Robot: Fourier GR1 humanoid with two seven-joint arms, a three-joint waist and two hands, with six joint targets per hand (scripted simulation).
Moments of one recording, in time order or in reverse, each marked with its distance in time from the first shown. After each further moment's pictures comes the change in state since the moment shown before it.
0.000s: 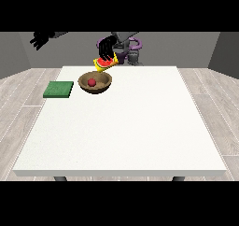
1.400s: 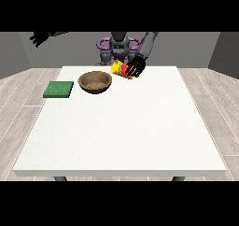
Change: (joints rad) left arm 0.347 0.069 0.573 0.031 0.628 0.561 -0.782; right arm 0.122 -0.013 -0.035 -0.247 -0.048 -0.038 0.071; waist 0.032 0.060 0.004
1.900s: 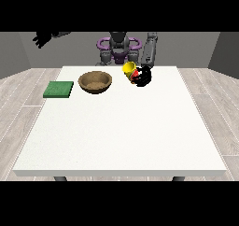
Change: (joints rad) left arm 0.168 -0.016 0.297 -0.097 0.452 -0.236 -0.411; right arm -0.006 0.034 0.028 -0.168 -0.003 -0.043 0.013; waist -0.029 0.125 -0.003
